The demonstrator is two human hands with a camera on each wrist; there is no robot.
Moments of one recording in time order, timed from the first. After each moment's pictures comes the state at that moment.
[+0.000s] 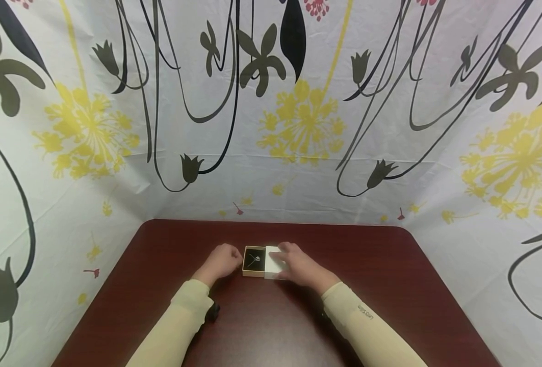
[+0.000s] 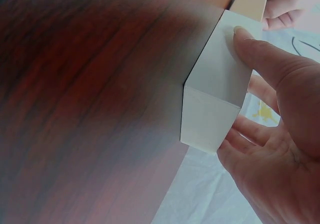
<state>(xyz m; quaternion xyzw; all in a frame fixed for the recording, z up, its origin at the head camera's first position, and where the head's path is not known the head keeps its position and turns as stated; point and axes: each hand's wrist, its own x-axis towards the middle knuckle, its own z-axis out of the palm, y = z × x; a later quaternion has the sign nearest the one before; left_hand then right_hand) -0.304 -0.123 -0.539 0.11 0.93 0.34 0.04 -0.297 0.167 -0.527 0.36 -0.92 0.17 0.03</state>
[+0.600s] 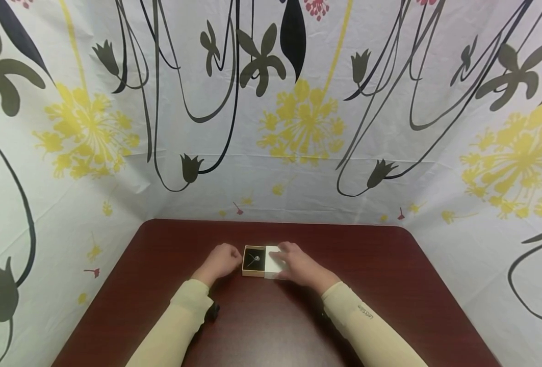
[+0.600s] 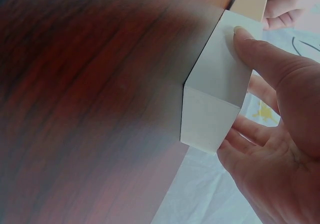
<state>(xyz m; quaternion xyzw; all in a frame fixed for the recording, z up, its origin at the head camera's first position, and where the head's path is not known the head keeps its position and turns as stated) -0.302 -0.123 -0.535 0.10 0.93 0.34 0.05 -0.296 0.167 -0.527 0.35 -0.92 0.17 0.02</state>
